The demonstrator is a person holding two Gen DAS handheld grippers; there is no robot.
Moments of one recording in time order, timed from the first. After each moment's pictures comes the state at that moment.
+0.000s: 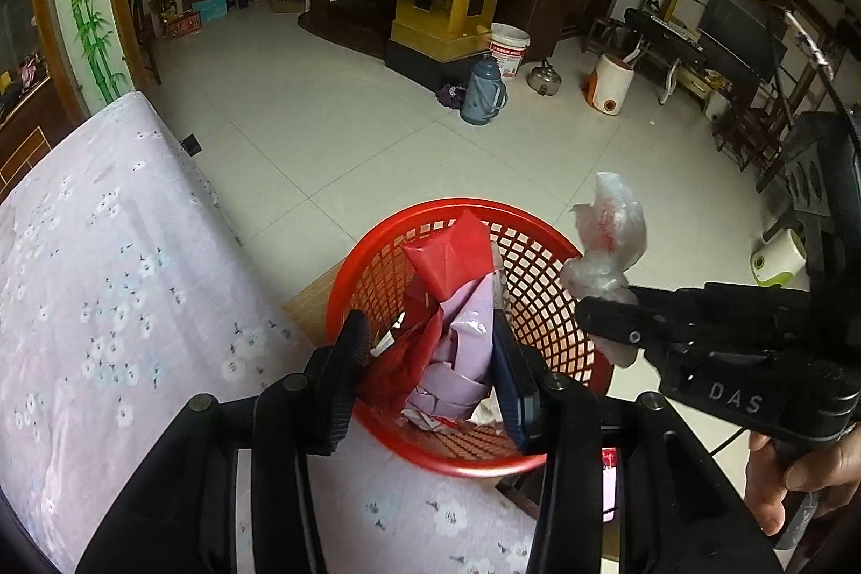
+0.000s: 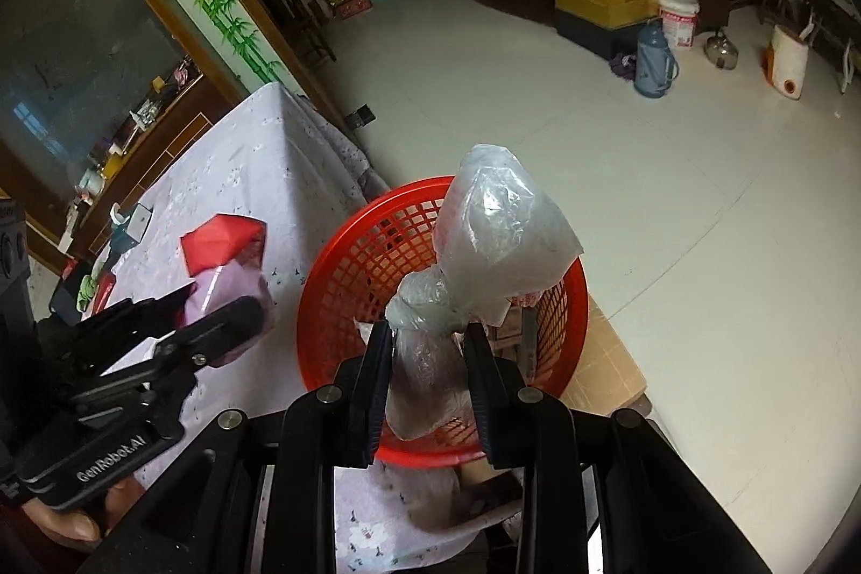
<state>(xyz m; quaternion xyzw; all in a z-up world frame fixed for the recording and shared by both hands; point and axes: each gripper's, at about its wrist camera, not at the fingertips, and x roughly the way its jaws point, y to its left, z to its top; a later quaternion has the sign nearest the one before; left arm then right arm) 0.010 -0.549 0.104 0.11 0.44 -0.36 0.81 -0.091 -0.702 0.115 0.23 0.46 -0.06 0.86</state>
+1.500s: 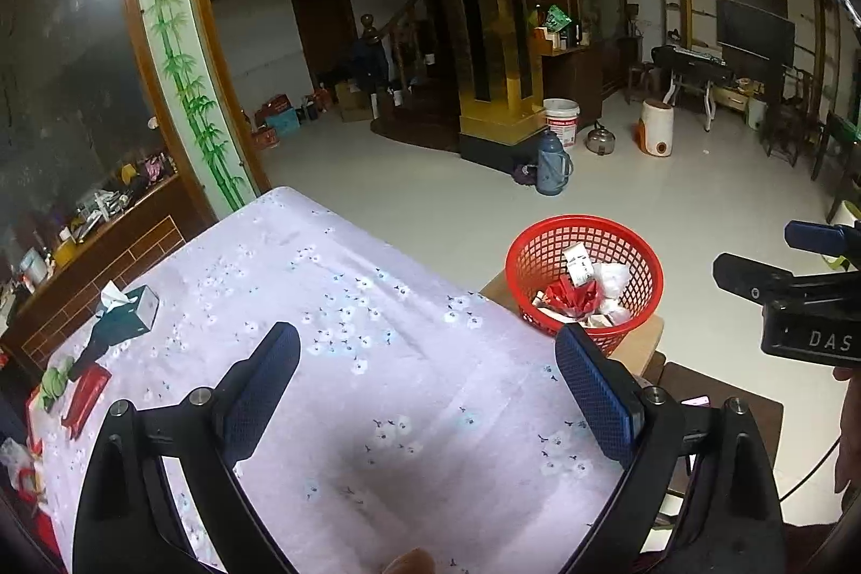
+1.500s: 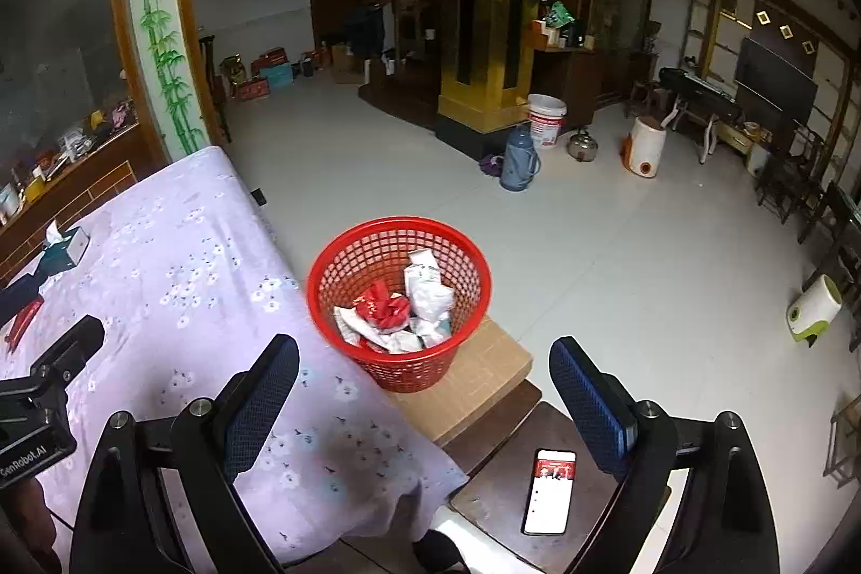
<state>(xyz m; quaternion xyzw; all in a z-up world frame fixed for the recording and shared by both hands) -0.086 -0.362 0.198 0.18 0.28 -0.29 0.90 -0.206 -0.550 0.219 0.11 0.37 -0.27 0.88</state>
